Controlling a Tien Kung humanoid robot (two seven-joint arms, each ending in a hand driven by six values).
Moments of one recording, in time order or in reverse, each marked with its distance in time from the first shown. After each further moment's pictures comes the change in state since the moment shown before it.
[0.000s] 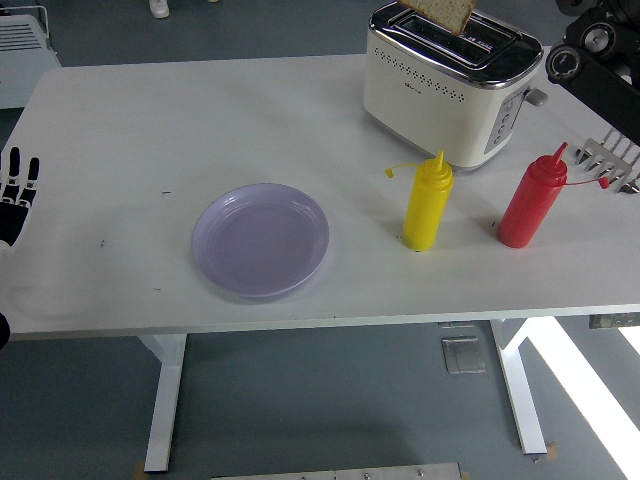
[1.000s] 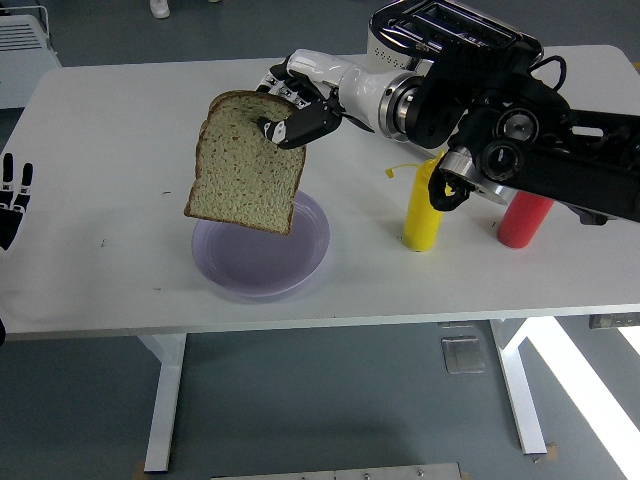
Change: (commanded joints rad) left arm 0.004 -0.002 -0.024 0.029 -0.009 -0.002 0.002; right arm 0.080 0.148 -0.260 0.334 0.559 0.009 -0.122
